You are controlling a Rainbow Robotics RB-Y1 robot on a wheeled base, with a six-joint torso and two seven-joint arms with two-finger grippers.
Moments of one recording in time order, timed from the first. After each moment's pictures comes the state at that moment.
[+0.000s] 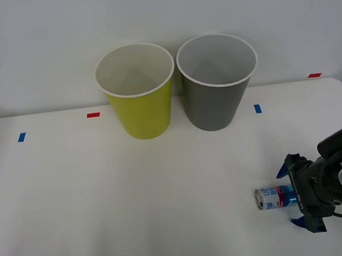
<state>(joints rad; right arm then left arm) -0.15 -0.91 0.38 -2.01 -0.82 1.35 -0.59 1.14 0.44 -0.18 -2.04 0.31 -0.76 -1.59</state>
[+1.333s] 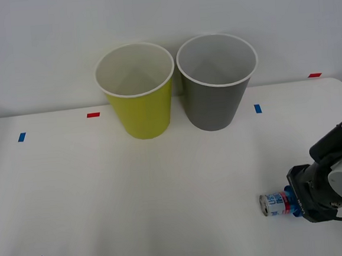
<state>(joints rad) -0.15 -0.88 0.40 -2.05 -0.73 1.46 -0.56 1.14 0.44 -0.18 -2.04 0.31 -0.76 -1.59</state>
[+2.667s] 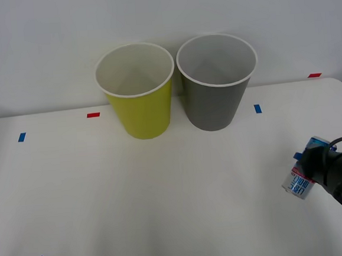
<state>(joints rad) 0.19 -0.39 0.03 -2.51 -0.13 1.46 0.75 1.14 0.44 -0.18 -2.04 0.31 -0.76 -1.59</state>
